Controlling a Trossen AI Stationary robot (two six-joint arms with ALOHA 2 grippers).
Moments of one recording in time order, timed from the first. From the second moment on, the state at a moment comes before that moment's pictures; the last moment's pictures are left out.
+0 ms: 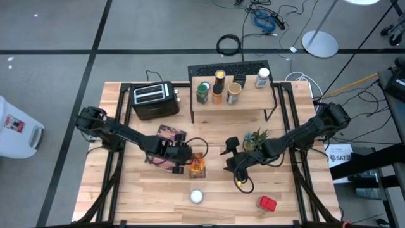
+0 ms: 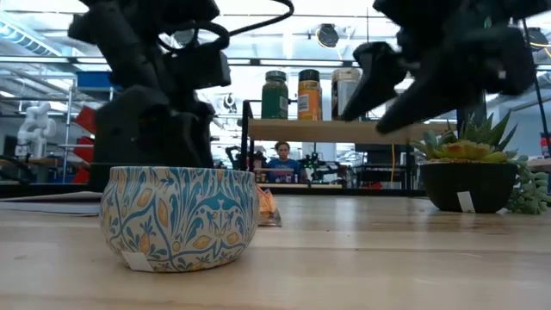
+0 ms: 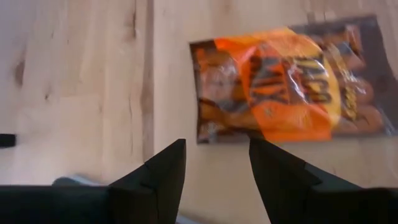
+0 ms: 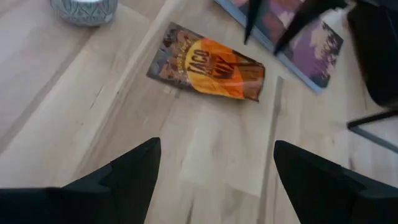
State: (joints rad) left arm -0.26 1.64 0.85 -0.24 -0.25 -0.07; right arm 0.38 1.50 0.80 -0.08 0.32 -0.17
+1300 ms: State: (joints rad) left arm -0.18 1.73 0.79 -0.02 -0.10 -0.07; right arm 0.35 2.01 1.02 0.25 0.47 -0.71
